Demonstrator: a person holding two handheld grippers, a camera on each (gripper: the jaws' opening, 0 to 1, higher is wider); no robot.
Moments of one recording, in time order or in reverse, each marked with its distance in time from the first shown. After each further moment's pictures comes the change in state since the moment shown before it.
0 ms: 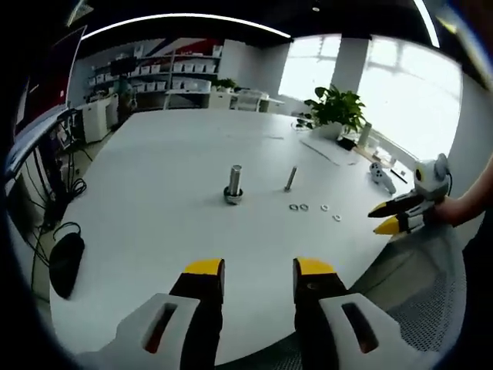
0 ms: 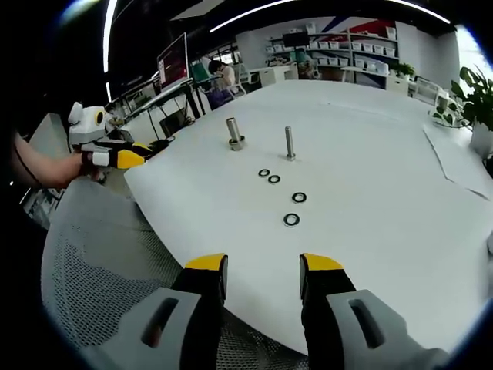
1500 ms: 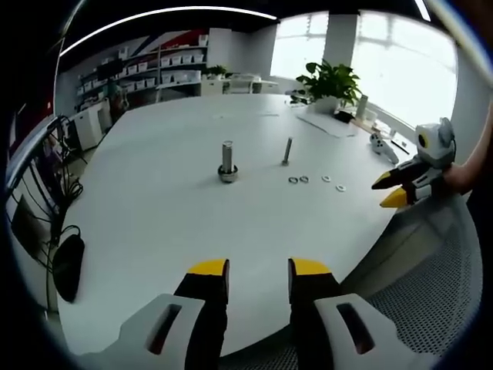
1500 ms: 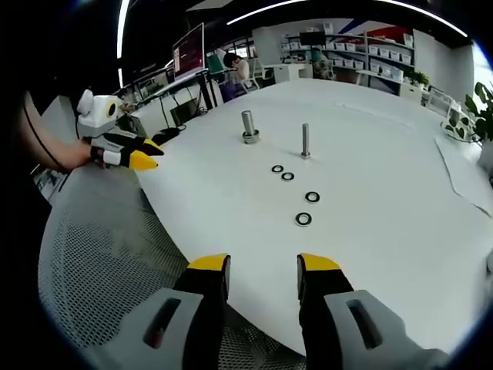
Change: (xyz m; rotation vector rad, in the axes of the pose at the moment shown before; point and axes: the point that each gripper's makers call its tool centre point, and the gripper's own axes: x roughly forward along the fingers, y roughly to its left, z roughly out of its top) left arm 0.008 0.001 -0.028 0.100 0.110 0.027; right arm 0.004 0.010 -0.004 -0.077 0.018 0.031
